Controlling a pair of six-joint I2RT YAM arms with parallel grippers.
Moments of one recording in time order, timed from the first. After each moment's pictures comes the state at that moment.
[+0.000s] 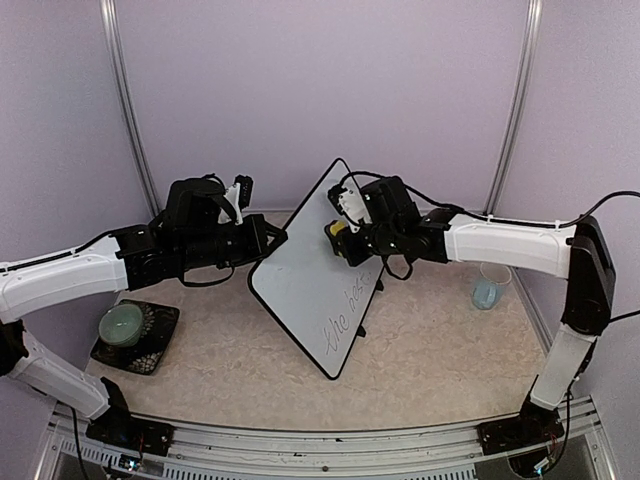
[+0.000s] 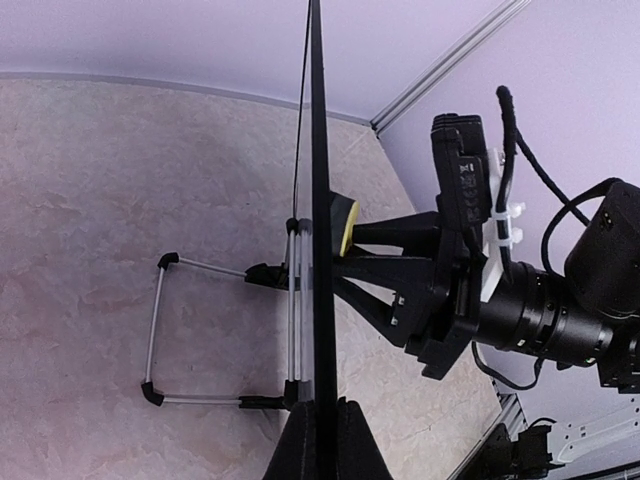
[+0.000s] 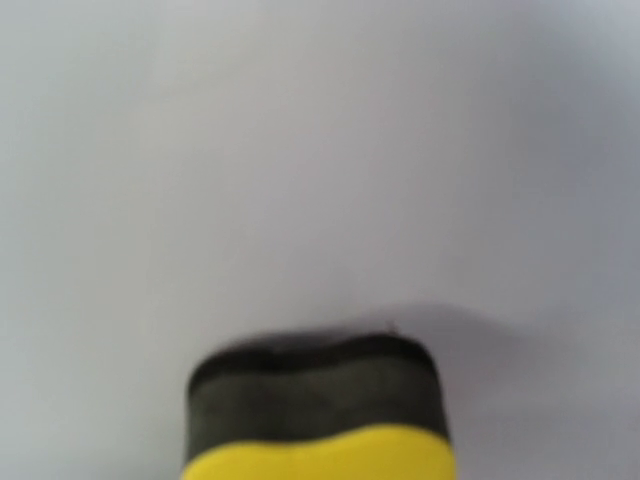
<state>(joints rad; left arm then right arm) -0.85 1.33 1.09 -0.14 -0.06 -0.72 0.83 1.77 1.40 -0.20 0.12 0.05</state>
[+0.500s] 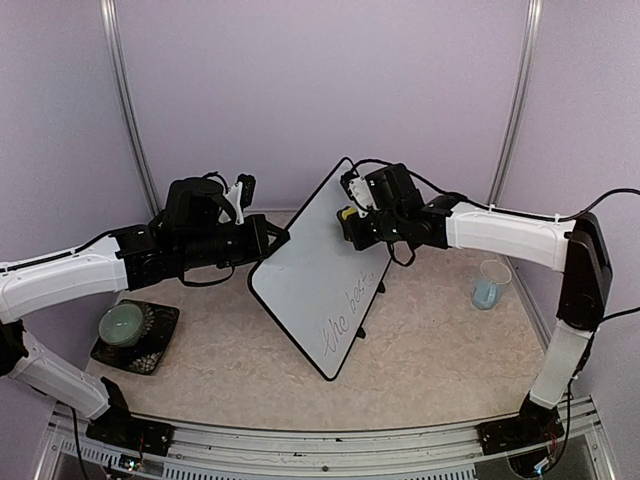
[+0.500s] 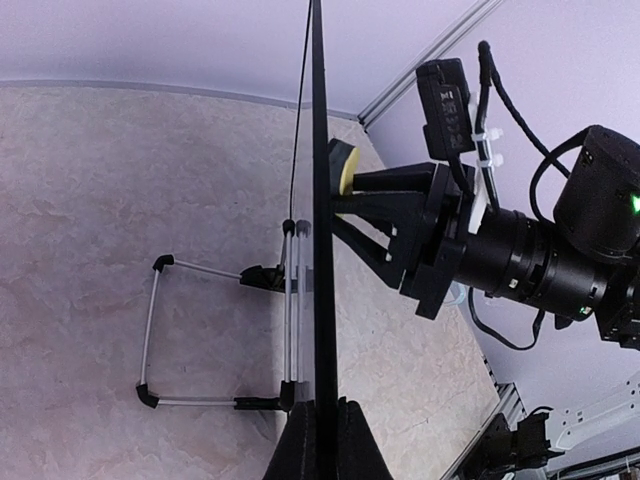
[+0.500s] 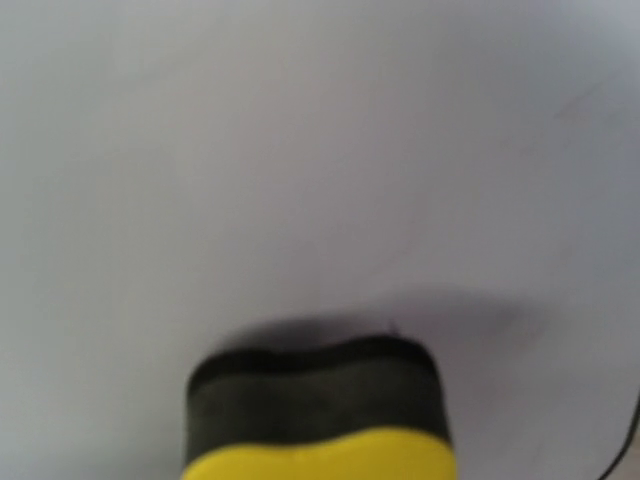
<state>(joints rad) -0.85 1.33 1.09 -0.13 -0.03 -0.69 0.77 1.79 1.47 -0.26 0.18 0.08</state>
